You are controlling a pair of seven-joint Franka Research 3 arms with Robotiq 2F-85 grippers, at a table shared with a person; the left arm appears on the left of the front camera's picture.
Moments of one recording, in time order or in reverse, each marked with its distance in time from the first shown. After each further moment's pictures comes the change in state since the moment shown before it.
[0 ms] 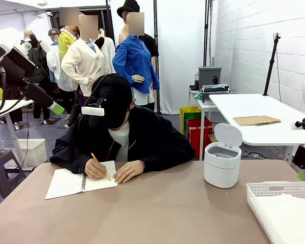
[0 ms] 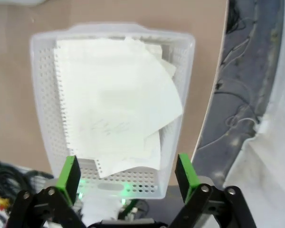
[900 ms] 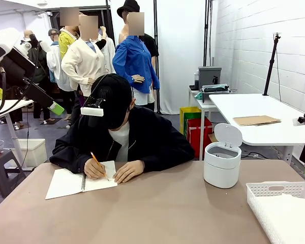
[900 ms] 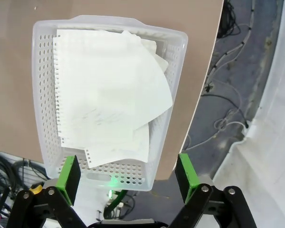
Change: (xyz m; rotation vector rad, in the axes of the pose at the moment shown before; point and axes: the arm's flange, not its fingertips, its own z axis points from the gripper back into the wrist) left arm 0.000 0.000 0.000 0.000 0.000 0.000; right arm -0.006 -0.002 0.012 -0.026 0.005 0.059
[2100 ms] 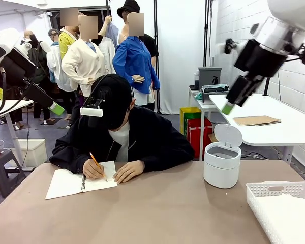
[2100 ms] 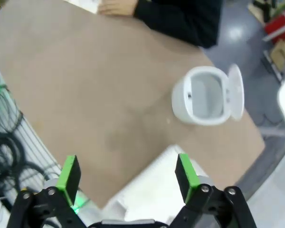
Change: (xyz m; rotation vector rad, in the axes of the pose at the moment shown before) left arm 0.000 0.000 0.000 0.000 0.000 0.000; right arm 0.018 0.214 0.171 0.174 -0.449 0.712
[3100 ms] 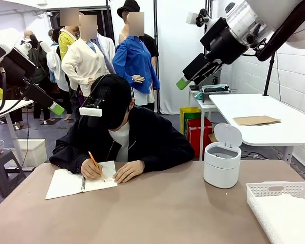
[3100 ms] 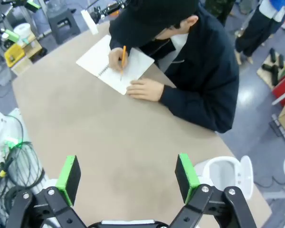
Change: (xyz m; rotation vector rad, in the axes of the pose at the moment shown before) left arm 0.000 0.000 0.000 0.000 0.000 0.000; right arm 0.060 0.036 -0.001 0.080 -0.329 0.047
